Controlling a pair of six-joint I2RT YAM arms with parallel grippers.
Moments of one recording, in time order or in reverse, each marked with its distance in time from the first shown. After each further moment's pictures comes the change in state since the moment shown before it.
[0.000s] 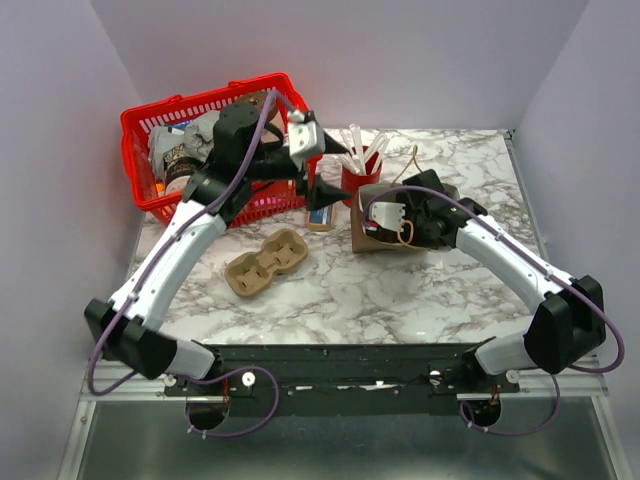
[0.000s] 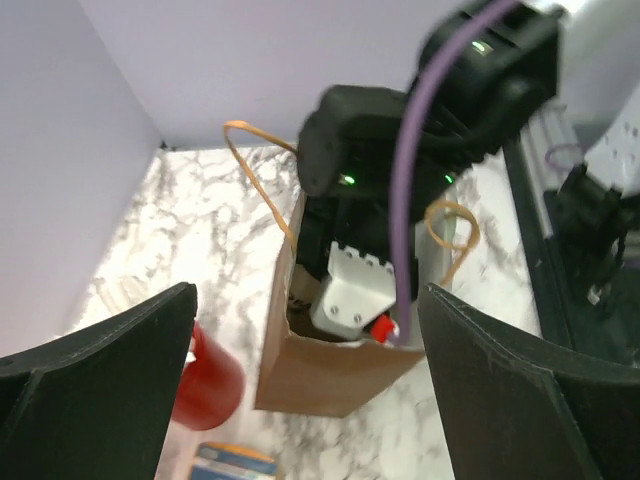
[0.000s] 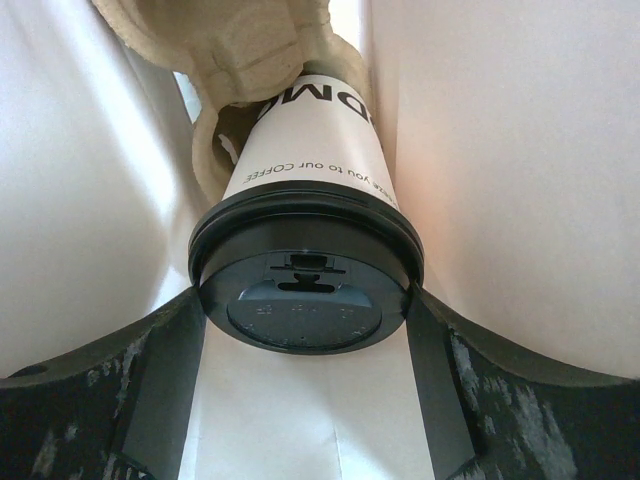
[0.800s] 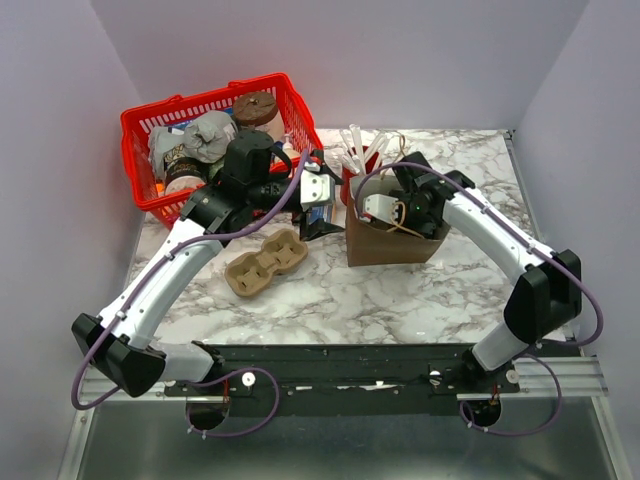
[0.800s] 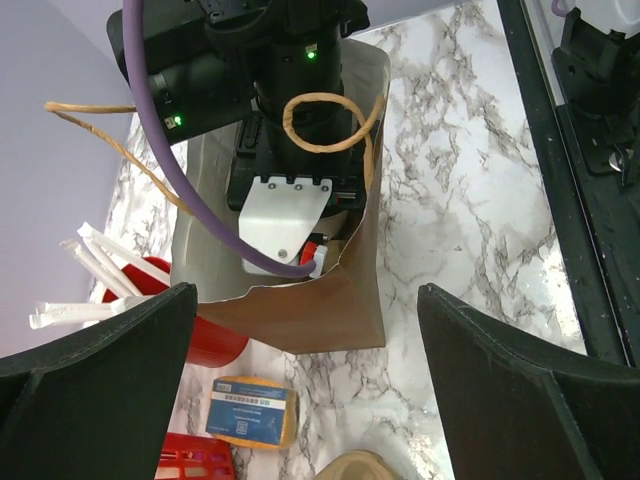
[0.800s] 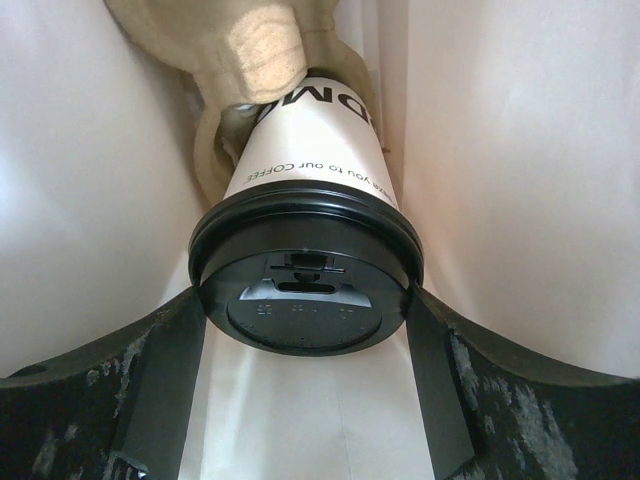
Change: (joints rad) left arm -0.092 -0.150 -0.121 -0.330 -0.103 0.444; right arm -0.013 0.183 0.264 -0.321 -0.127 0.047
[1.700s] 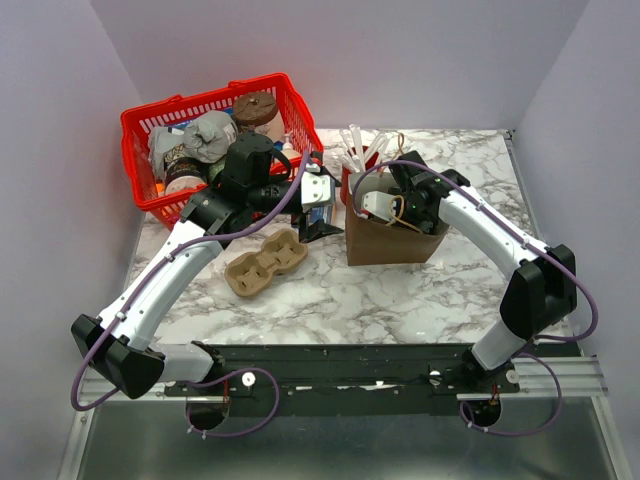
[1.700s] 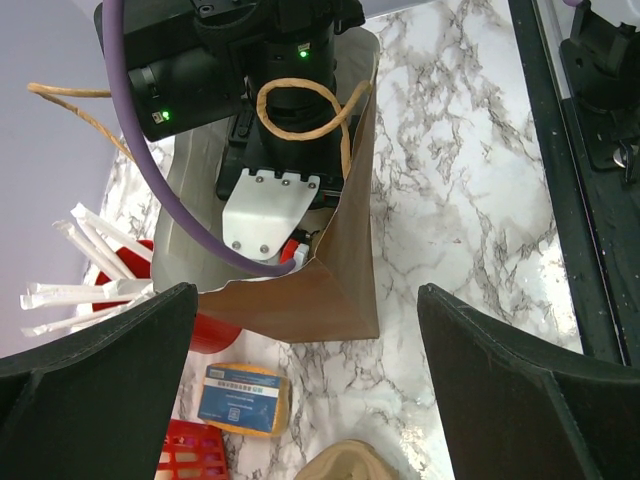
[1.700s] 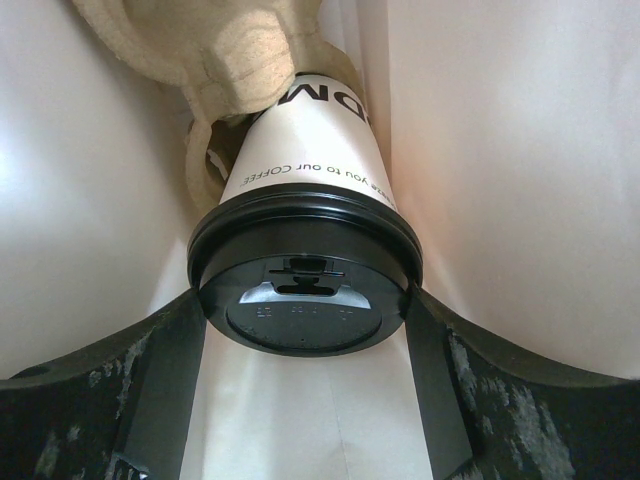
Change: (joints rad) left arm 0.000 -0.014 -0.024 0.001 -0.031 -0.016; right arm 0.000 0.043 0.019 0.025 0.030 0.041
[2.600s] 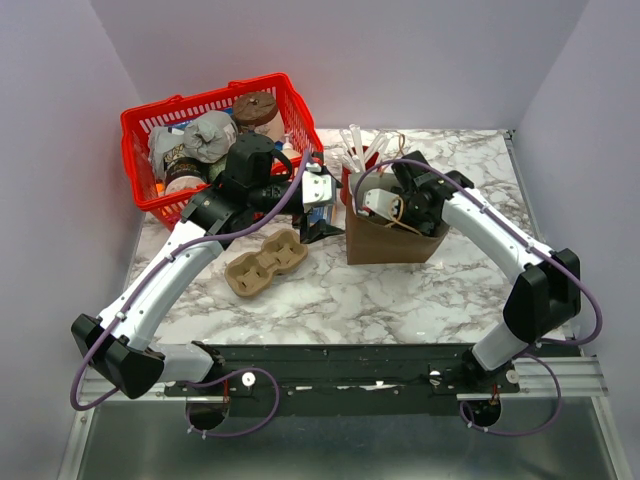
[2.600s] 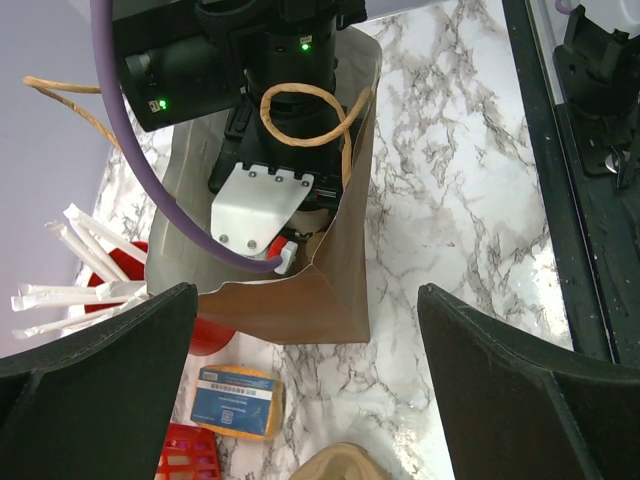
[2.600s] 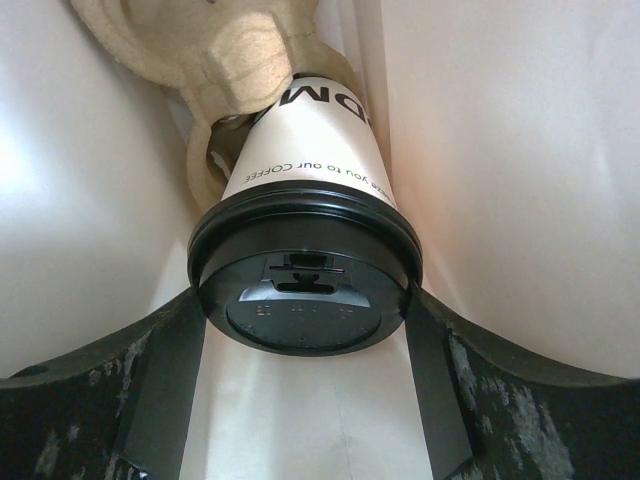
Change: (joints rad) left arm -0.008 0.000 0.000 0.003 -0.003 -0.020; right arm 0.000 -0.032 -0.014 0.011 -0.005 0.049
